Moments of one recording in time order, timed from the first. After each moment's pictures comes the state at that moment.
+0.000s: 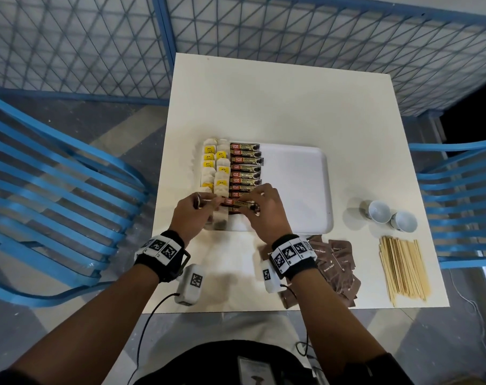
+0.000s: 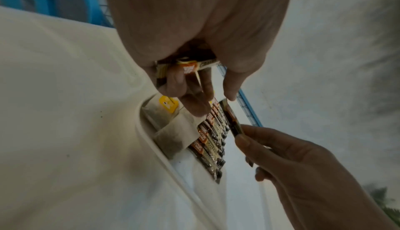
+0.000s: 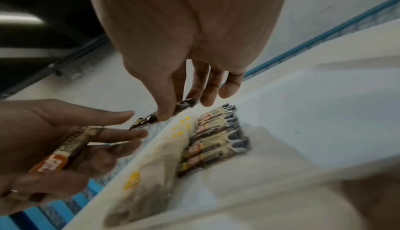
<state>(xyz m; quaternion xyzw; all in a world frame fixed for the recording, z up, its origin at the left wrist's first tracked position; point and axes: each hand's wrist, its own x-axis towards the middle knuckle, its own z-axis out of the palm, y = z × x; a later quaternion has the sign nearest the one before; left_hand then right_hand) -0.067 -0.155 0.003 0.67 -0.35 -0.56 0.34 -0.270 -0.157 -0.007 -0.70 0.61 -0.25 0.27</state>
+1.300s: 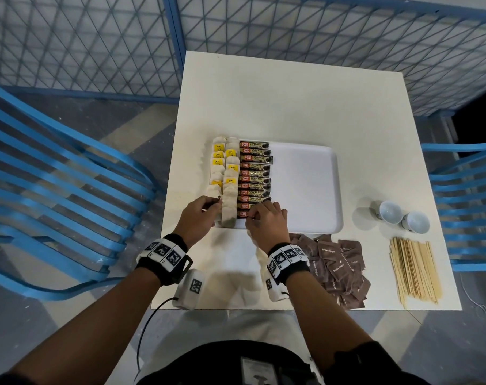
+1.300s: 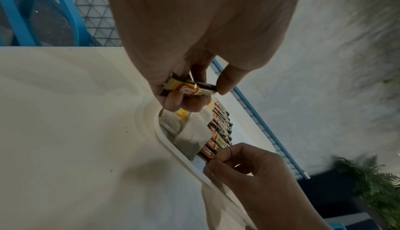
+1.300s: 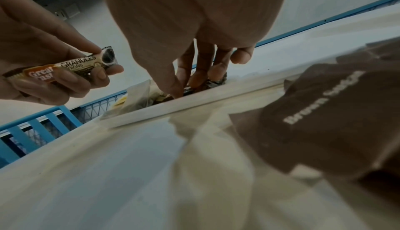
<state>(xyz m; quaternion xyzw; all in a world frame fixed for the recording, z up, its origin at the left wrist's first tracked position) -0.053 -0.144 -0.005 0.68 -0.42 -0.53 0.28 -0.251 -0.133 -0.042 -0.69 0.68 -0.13 0.20</state>
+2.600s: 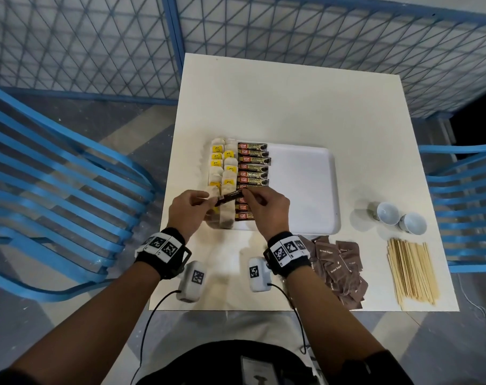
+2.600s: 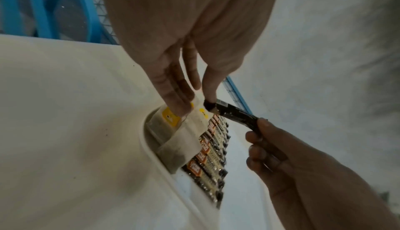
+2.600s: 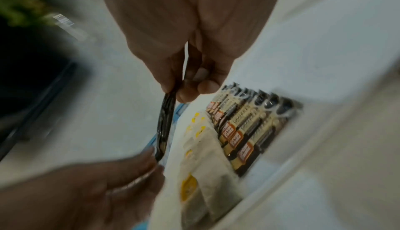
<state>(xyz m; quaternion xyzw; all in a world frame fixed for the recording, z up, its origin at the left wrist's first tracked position) -0.045 -0.154 -0.001 0.69 -0.32 -0.55 0.35 -0.241 -0.161 0.004 -0.52 0.64 -0.42 0.37</state>
